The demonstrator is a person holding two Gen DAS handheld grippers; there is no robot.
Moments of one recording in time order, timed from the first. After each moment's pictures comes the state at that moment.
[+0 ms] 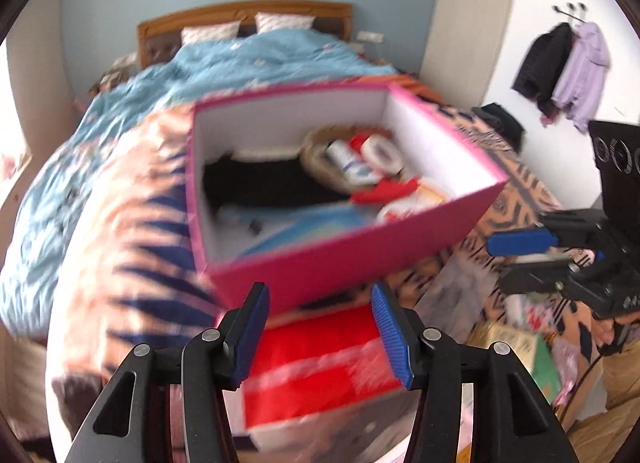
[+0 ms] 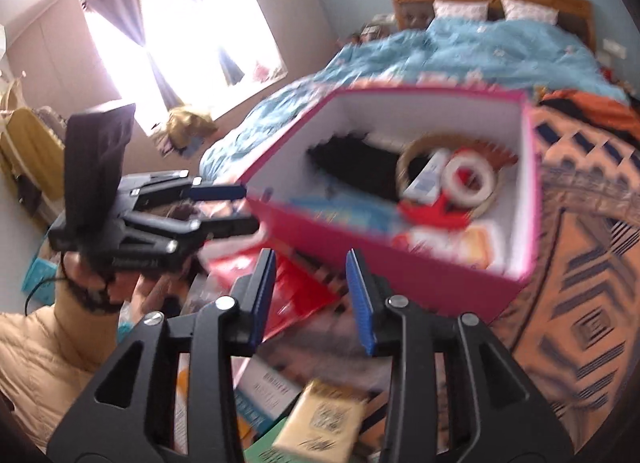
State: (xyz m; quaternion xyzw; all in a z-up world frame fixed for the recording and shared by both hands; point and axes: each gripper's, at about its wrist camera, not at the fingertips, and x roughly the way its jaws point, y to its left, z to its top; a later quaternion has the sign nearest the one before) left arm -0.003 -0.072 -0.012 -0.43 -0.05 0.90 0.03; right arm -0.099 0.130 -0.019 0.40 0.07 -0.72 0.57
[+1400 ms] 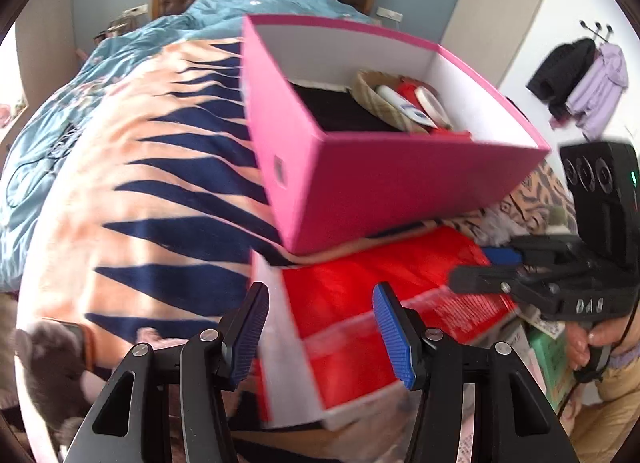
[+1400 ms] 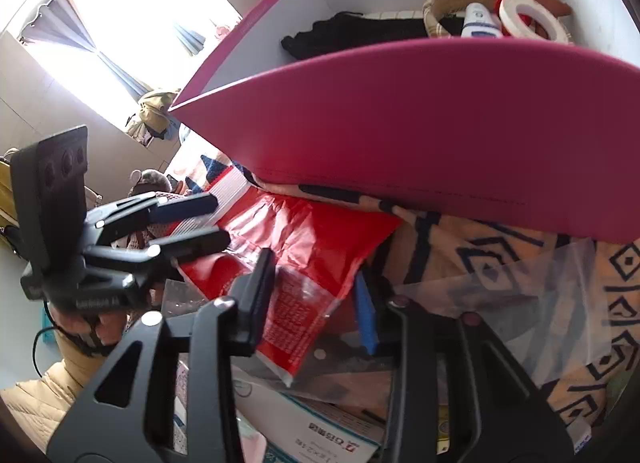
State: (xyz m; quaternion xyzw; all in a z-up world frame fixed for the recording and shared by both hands) left arm 0.013 -0.127 -0.062 -0.47 -0.10 0.88 0.03; right arm -0.098 0.060 -0.111 0.51 0.03 -0.70 0.51
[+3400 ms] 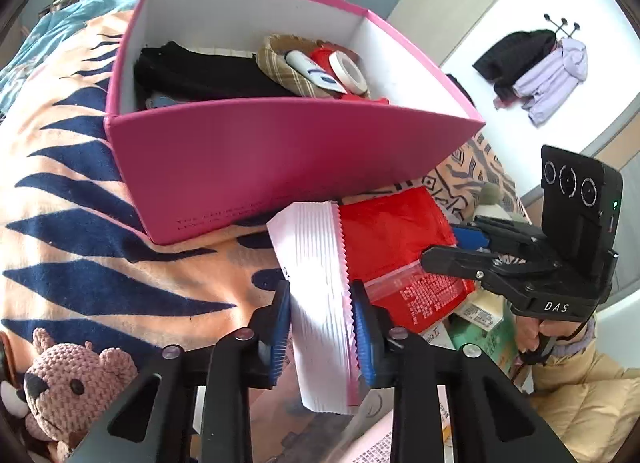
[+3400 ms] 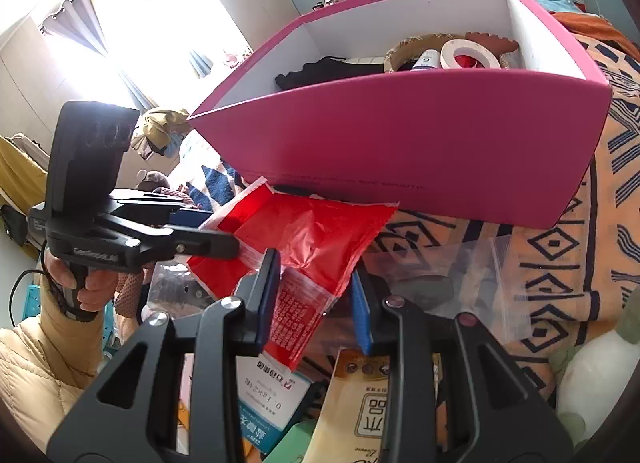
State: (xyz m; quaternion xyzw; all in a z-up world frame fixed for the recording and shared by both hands) left arm -0.015 -0.070 -0.075 -0.50 -0.15 0.84 0.15; right arm -0.086 0.127 -0.096 0.44 0.02 -0.74 0.51
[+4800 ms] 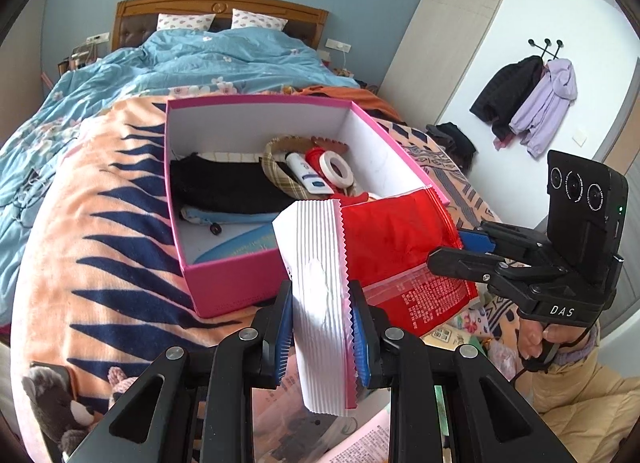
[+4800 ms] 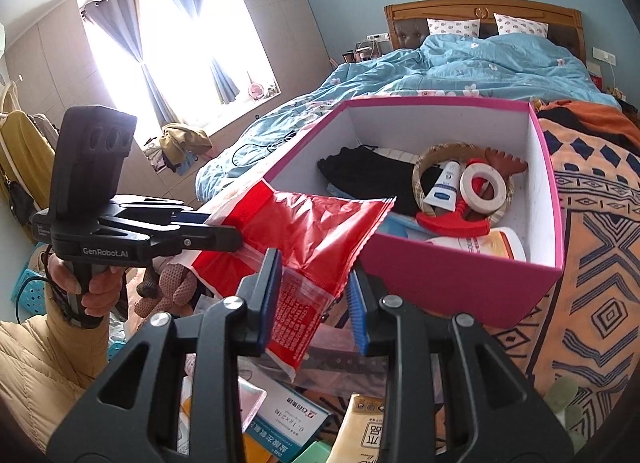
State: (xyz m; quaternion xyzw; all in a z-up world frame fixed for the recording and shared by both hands) left arm 0.002 -0.077 0.011 -0.41 -0.12 0.90 0.12; right arm -0.087 0.114 -0.016 0.34 0.05 -0.76 0.55
